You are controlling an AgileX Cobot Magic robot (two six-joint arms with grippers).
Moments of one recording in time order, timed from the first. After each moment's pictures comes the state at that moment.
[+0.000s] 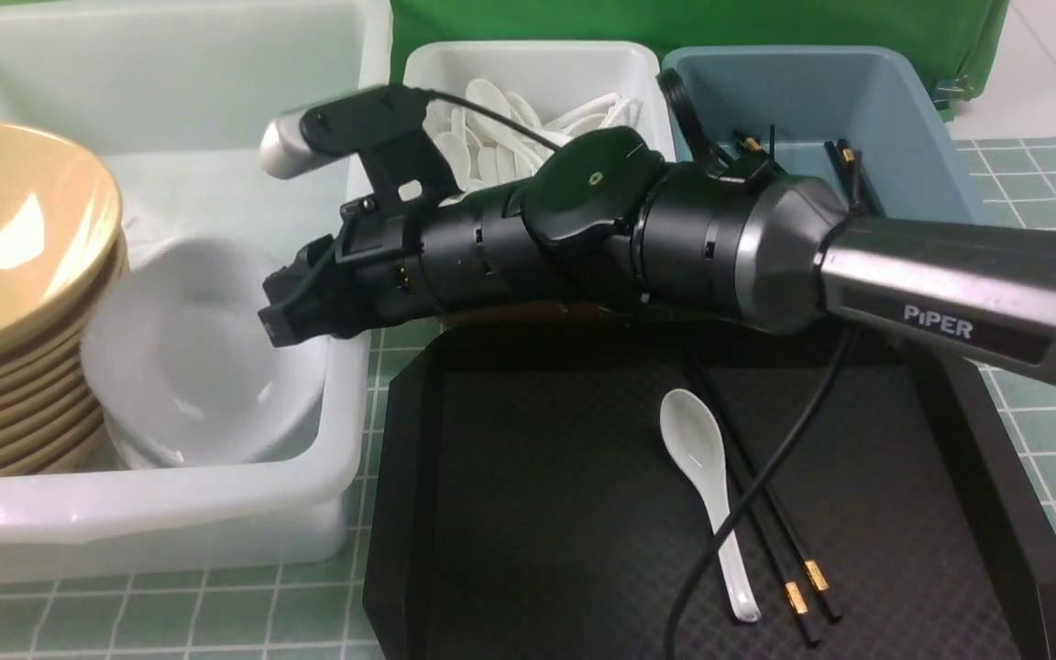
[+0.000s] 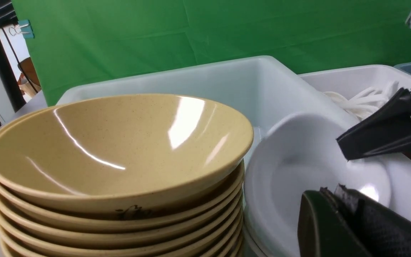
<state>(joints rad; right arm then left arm) 0.76 2.07 -1.67 1.13 0.39 -0.95 -0.02 0.05 -0.27 -0.07 0.35 0.19</state>
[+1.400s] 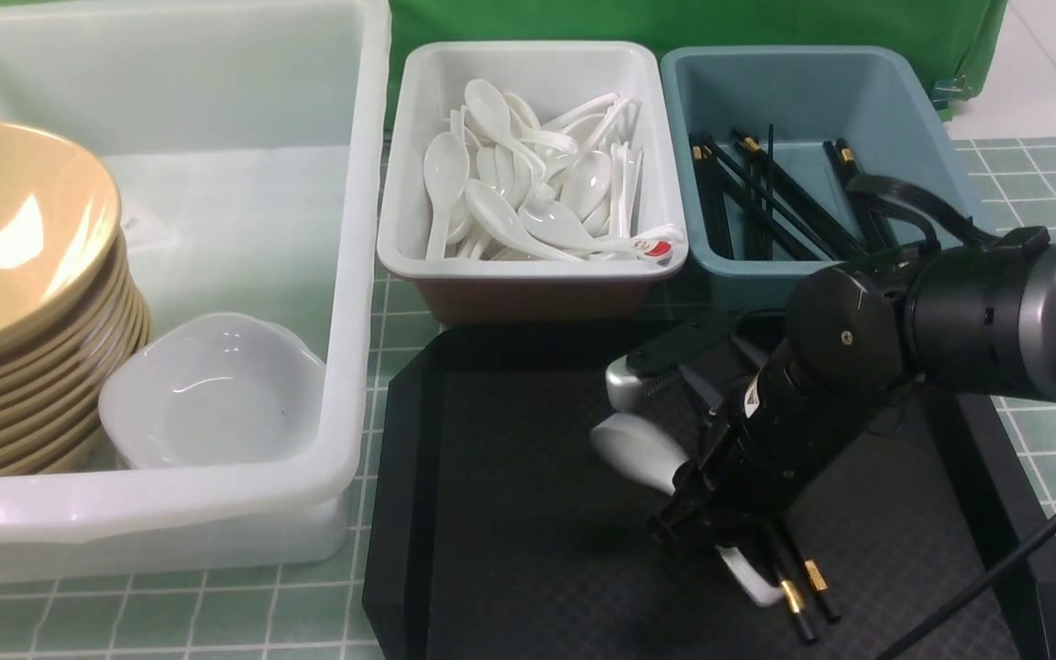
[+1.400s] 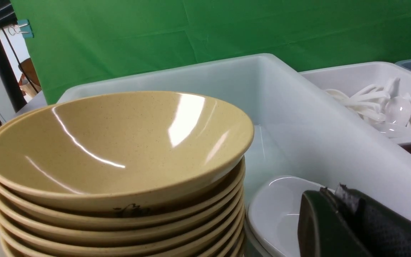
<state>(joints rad) 0.57 1.82 -1.08 0.18 0.69 -0.16 -0.02 0.05 -0.26 -0.06 0.34 0.19</state>
